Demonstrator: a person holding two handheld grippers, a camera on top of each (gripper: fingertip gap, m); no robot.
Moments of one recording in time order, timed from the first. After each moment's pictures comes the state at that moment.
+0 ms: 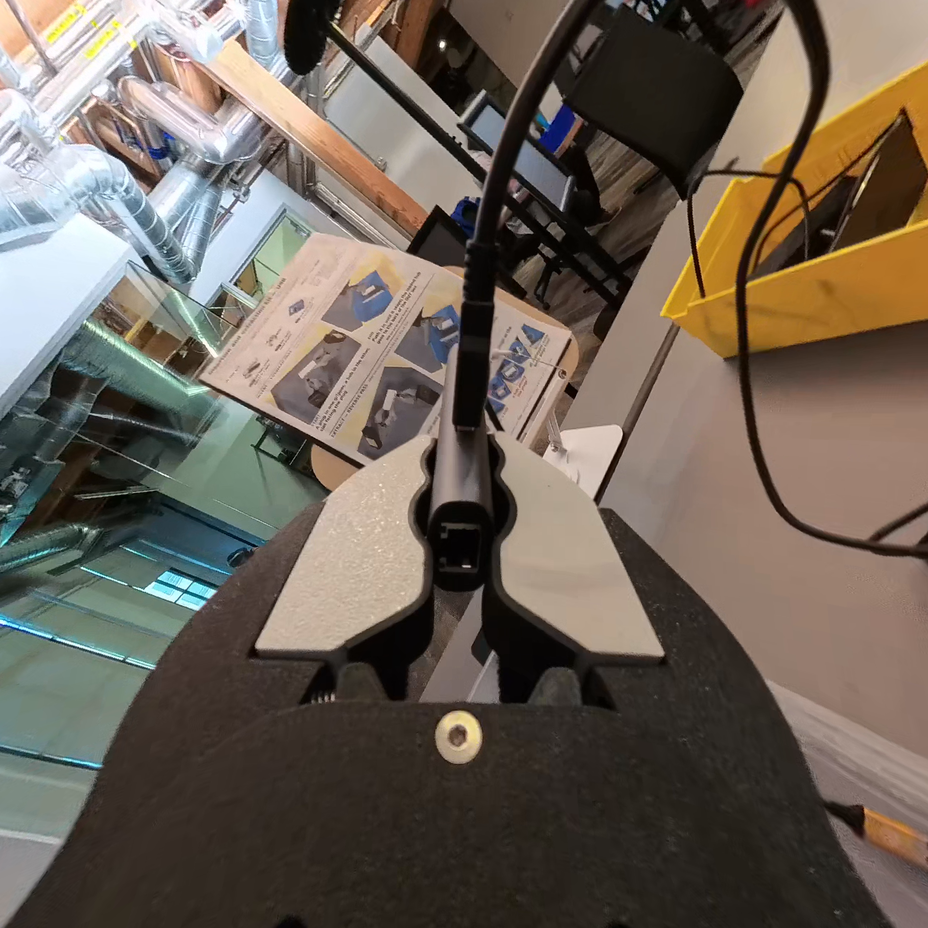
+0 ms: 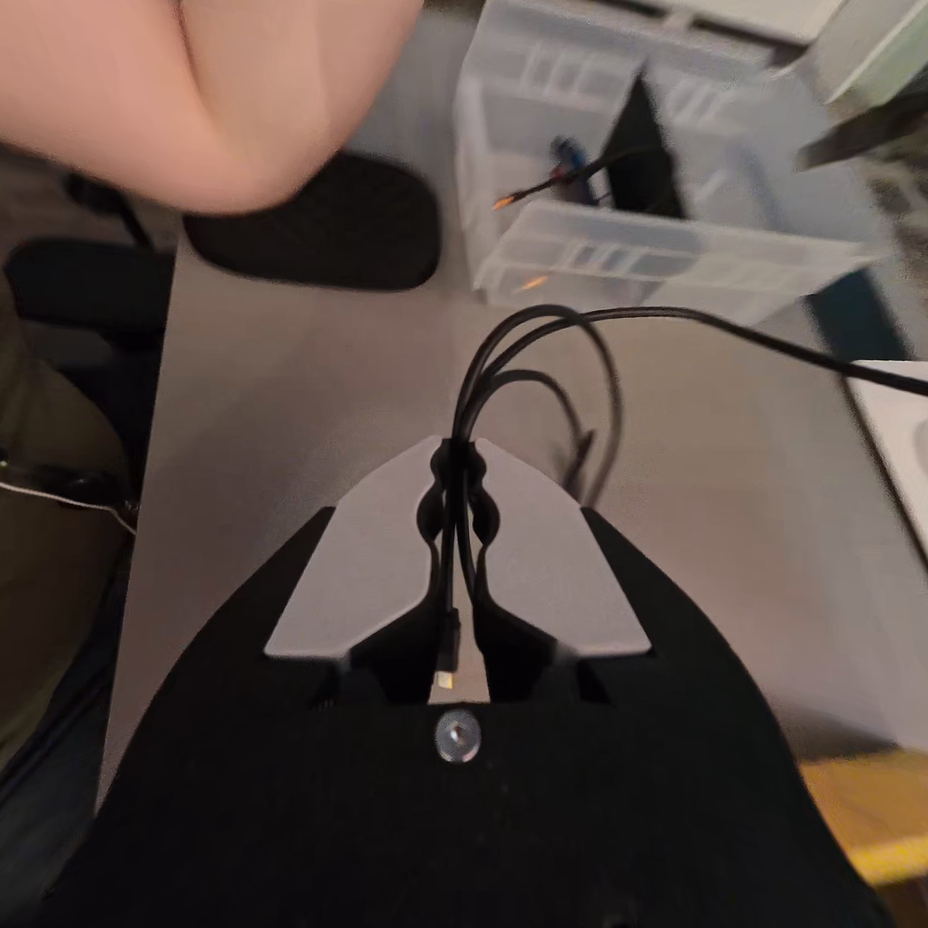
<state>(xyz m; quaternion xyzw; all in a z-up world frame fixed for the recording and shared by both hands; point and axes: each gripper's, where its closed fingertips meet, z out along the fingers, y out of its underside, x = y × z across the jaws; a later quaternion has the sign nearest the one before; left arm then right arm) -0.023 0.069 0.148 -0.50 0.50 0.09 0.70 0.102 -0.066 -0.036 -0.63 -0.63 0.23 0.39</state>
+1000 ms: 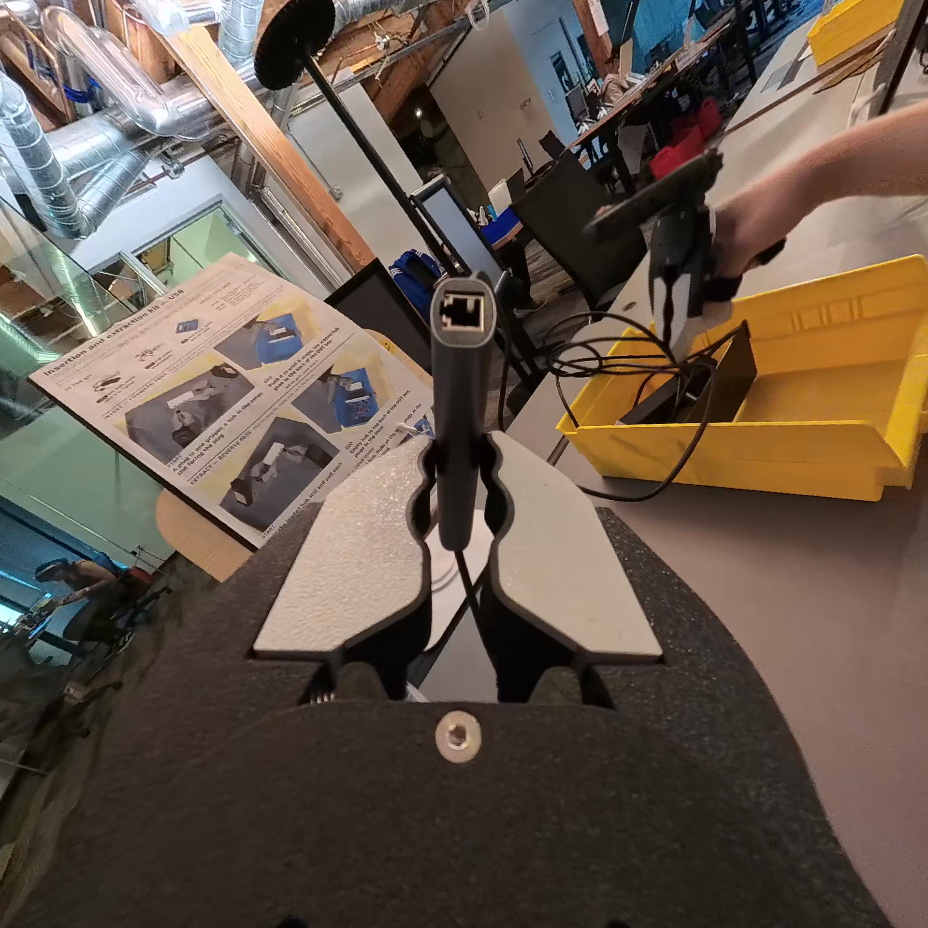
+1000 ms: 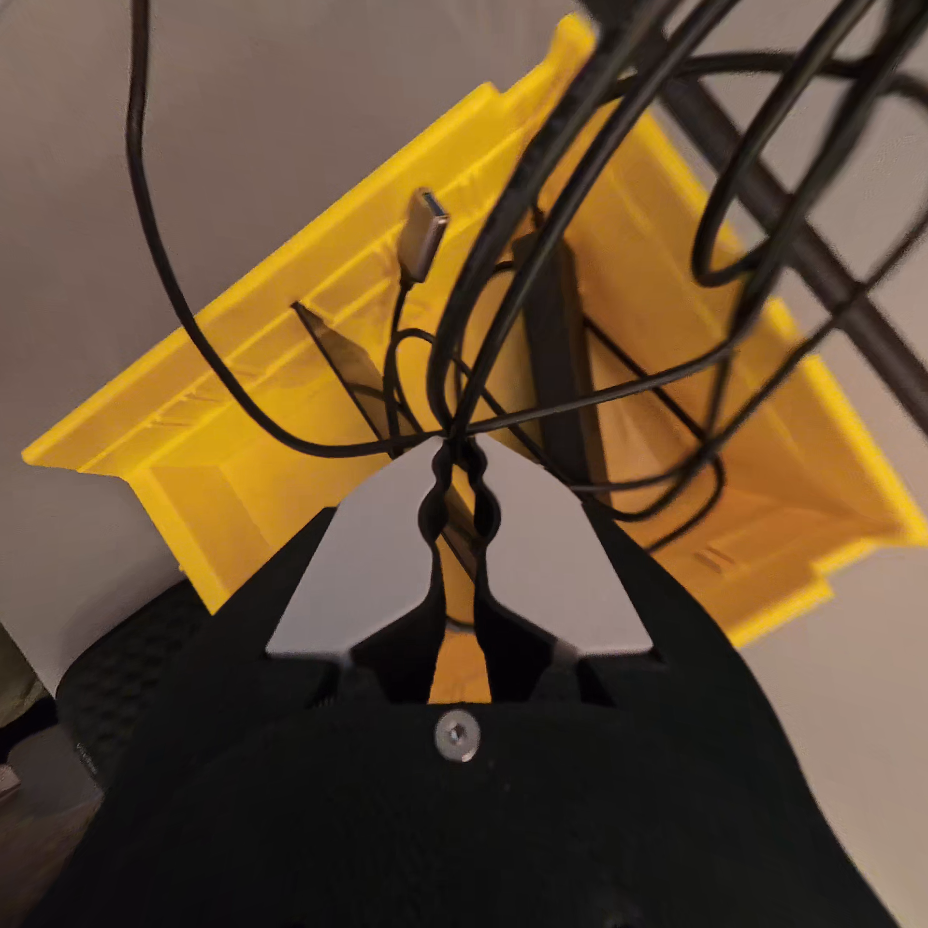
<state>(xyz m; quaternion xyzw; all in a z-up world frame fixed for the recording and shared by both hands) 0.057 0.059 0.144 -0.53 0.47 -0.07 0.70 0.367 0.154 -0.060 -0.86 -0.43 0.18 0.21</state>
